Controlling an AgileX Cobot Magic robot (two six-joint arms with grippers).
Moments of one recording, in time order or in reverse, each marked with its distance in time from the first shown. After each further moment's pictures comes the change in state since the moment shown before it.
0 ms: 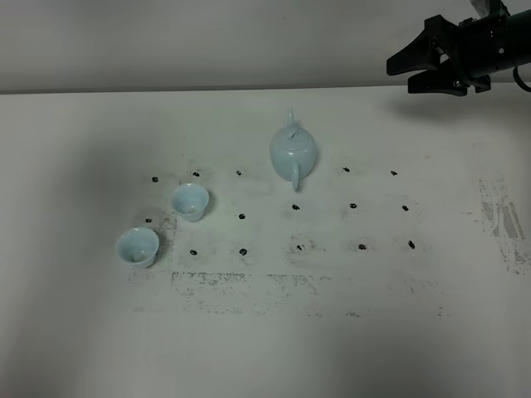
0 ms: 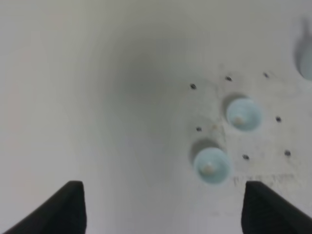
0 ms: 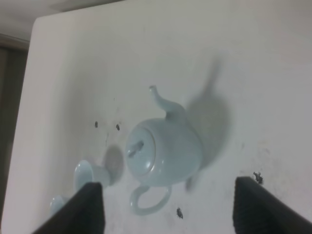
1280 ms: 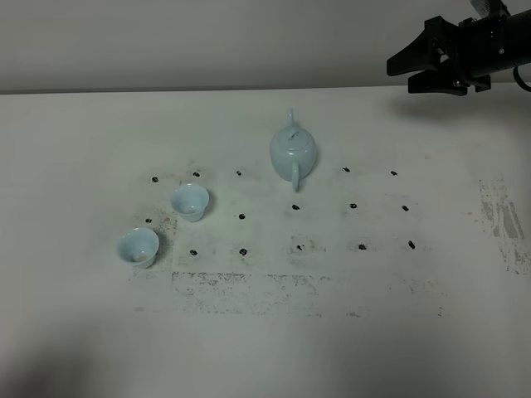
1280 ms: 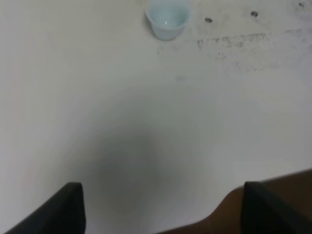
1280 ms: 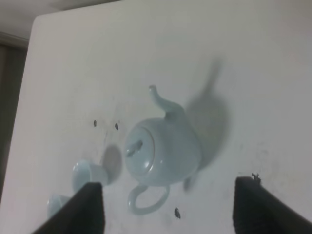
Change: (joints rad) left arm -0.108 -1.051 1.005 -0.016 -0.101 -0.049; right arm 0.000 0.000 0.000 -0.001 0.000 -0.019
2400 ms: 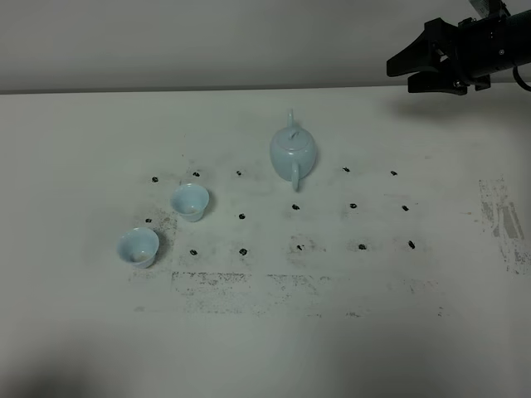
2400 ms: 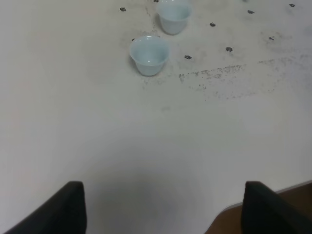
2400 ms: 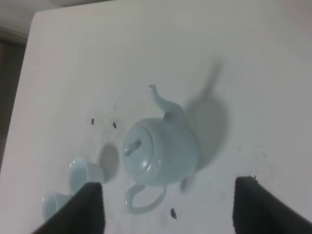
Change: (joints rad) left arm 0.000 -0.136 0.008 -0.039 0.002 0.049; right arm 0.000 0.000 0.000 0.000 0.000 -0.028
